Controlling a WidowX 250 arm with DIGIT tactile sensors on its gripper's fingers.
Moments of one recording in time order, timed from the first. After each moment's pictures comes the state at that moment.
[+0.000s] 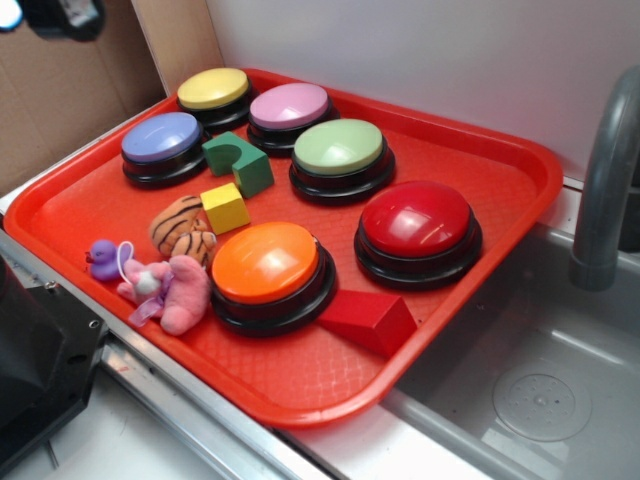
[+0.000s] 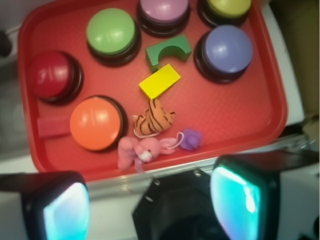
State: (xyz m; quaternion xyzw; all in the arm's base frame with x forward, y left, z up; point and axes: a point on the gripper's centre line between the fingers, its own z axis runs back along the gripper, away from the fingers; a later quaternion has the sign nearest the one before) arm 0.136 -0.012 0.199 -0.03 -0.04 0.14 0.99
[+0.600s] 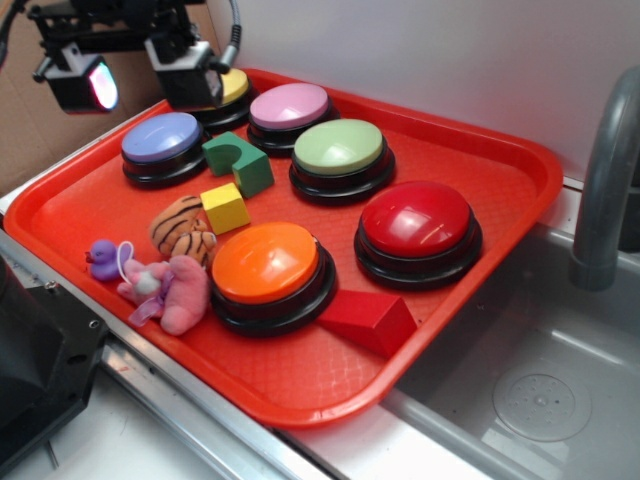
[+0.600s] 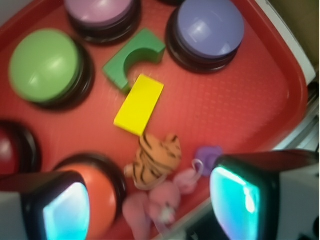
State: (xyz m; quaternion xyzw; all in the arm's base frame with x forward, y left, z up) arm 0.185 -0.003 0.120 0.01 -0.02 0.34 0.94
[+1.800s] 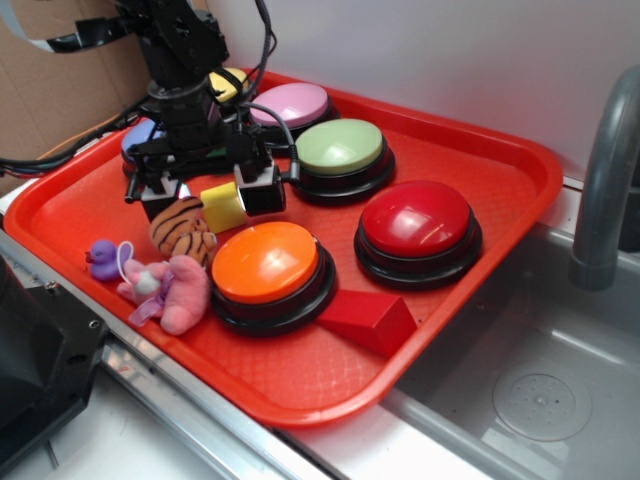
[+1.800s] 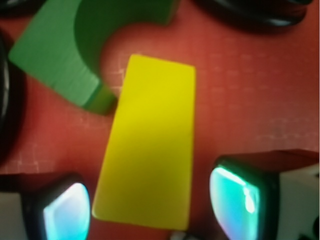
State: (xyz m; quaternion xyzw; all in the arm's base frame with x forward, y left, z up) arm 0.207 0.005 0.023 -0.01 -0.01 0.40 0.92
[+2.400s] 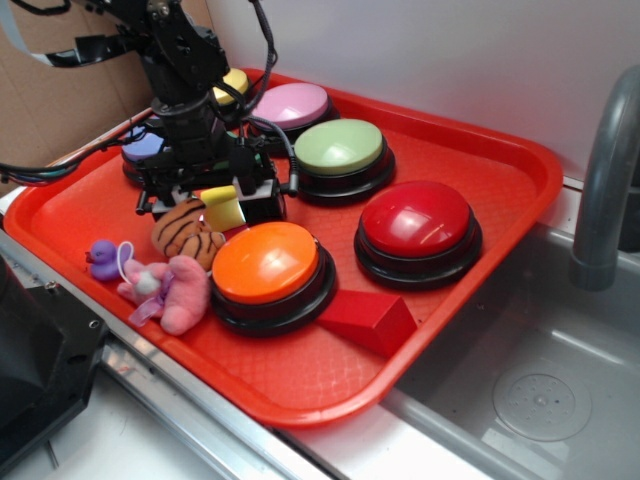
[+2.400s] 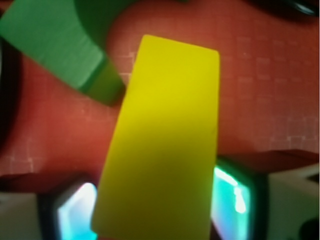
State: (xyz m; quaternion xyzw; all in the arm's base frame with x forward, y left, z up) arm 0.207 0.004 0.016 -0.02 -0.02 0.40 0.92
